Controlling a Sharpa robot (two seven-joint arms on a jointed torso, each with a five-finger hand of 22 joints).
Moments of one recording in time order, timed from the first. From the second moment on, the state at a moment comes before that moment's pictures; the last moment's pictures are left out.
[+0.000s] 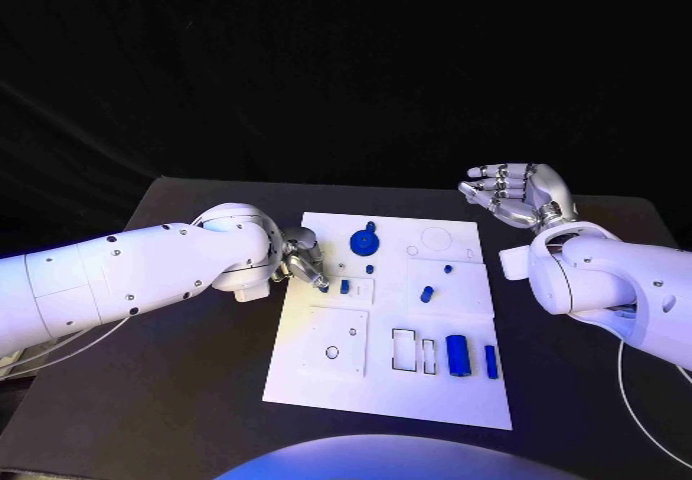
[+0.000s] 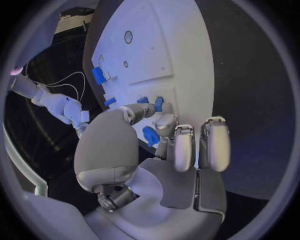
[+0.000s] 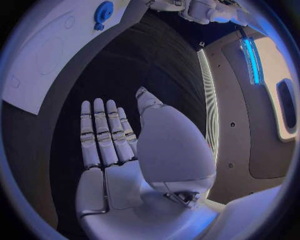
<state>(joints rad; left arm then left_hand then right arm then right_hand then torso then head) 1.21 -0.80 -0.06 1.54 -1.10 0.13 -0.52 1.09 -0.26 0.76 0.19 0.42 0.91 0.04 0.70 0.85 1.33 -0.04 1.20 0.95 1.47 -0.08 1.54 1.31 0.07 1.42 0.03 1.47 1.31 1.24 -0.87 -0.16 1.52 -0.34 -0.74 0.41 1.43 -0.15 0.16 0.26 0.14 0.90 0.23 0.11 0.27 1.06 0.18 0.10 0.06 1.01 0.15 0.10 0.22 0.17 0.86 0.27 0.06 0.29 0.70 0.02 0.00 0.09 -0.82</state>
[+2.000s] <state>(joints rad) 1.21 -0.80 -0.06 1.53 -1.09 0.14 -0.52 1.02 -0.25 0.48 0.29 0.38 0.95 0.03 0.66 0.89 1.32 -0.04 1.20 0.96 1.46 -0.09 1.54 1.31 0.07 1.42 0.03 1.46 1.31 1.24 -0.87 -0.16 1.52 -0.34 -0.75 0.41 1.40 -0.15 0.12 0.28 0.14 0.90 0.23 0.08 0.25 1.05 0.20 0.07 0.06 1.00 0.17 0.07 0.18 0.17 0.78 0.29 0.06 0.22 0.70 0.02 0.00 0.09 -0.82</state>
